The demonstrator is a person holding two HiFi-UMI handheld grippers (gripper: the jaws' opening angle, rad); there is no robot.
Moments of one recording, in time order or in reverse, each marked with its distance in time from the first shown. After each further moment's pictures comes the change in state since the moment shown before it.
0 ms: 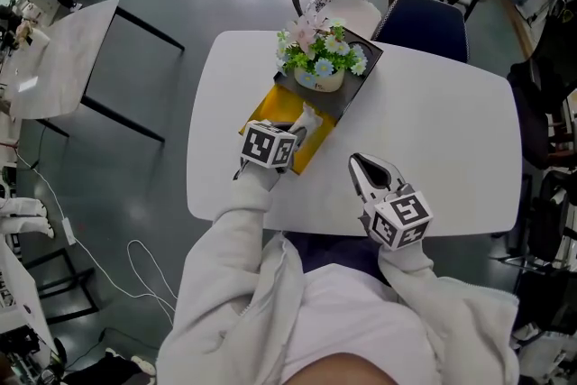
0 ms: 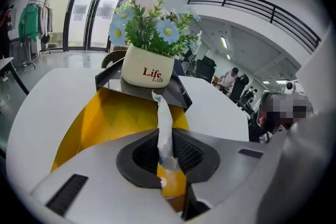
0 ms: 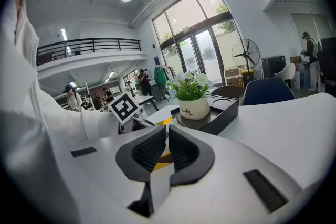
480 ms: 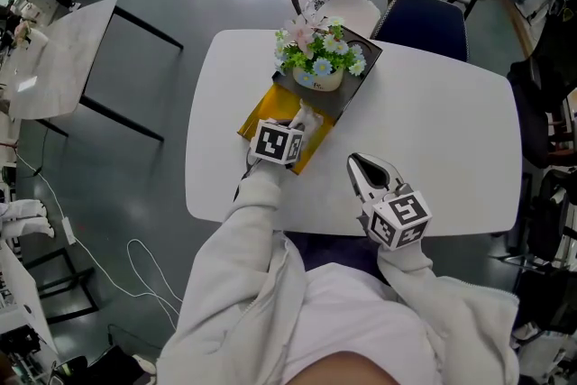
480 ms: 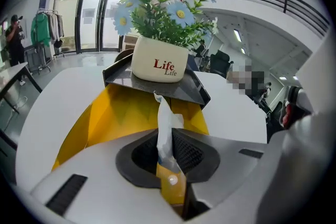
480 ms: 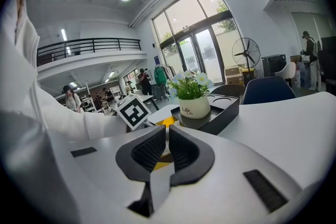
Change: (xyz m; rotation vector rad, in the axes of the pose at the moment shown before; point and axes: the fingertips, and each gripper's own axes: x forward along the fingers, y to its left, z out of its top) left arm 0.018 0.019 -0.004 -0.026 0.030 0.158; right arm 0.001 0.000 -0.001 0.004 0.009 0.004
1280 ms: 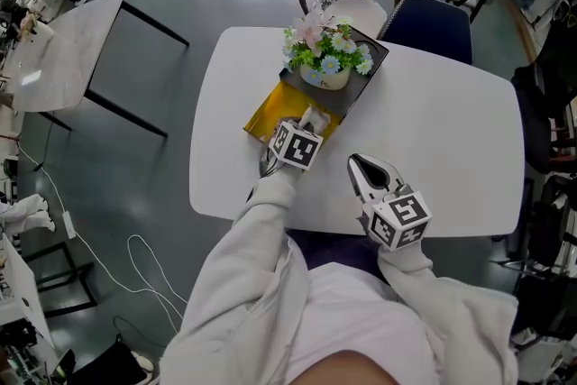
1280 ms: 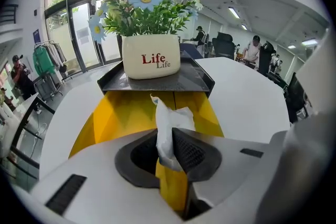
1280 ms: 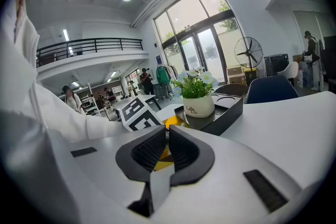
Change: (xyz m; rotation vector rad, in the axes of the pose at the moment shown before) left arm 0.012 0.002 -0.005 0.192 0.037 0.198; right arm 0.003 0.011 -0.004 -0.009 0.000 0.022
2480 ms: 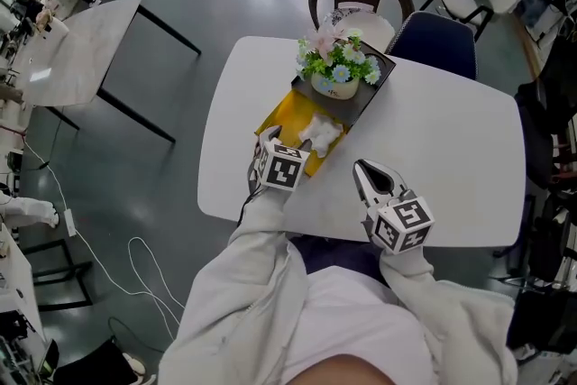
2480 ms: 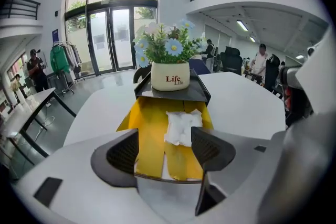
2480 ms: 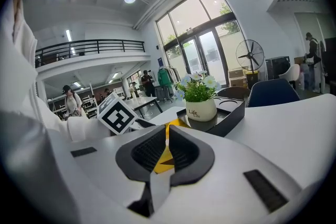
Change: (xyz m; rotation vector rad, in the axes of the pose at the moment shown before) left arm -0.071 0.025 -0.011 -0.099 -0.118 0.072; right arm -0.003 0.006 0.007 -0.012 -0.027 0.011
